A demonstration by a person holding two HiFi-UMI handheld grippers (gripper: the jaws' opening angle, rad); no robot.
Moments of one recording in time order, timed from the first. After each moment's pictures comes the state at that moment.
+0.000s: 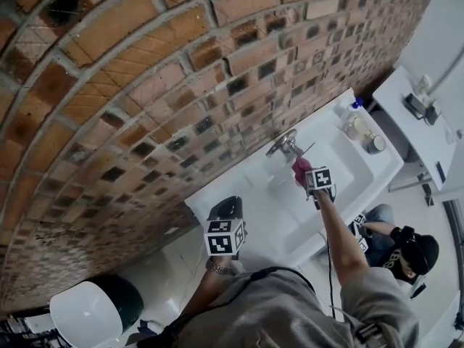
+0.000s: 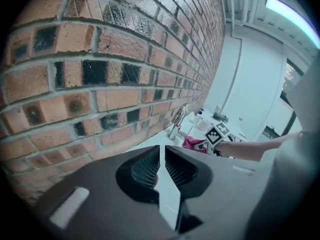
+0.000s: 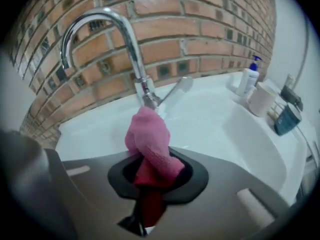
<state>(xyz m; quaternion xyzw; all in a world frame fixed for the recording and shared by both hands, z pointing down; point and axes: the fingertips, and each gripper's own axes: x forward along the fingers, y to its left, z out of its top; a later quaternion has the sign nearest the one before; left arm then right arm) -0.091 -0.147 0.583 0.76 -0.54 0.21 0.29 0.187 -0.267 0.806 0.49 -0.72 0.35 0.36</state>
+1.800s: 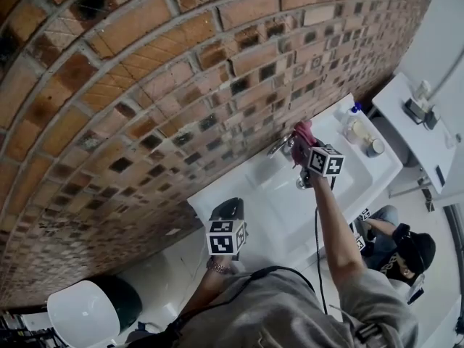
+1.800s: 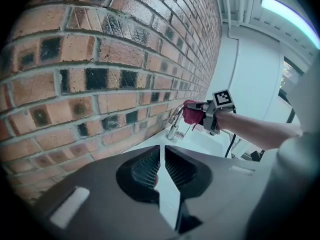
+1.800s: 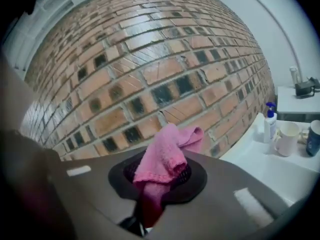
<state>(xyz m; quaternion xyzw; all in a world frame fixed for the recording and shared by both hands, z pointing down) -0.087 -0.135 0.573 0.77 -0.53 0.21 0.27 0.119 -0.350 0.586 0.48 -0.83 0.28 0.02</state>
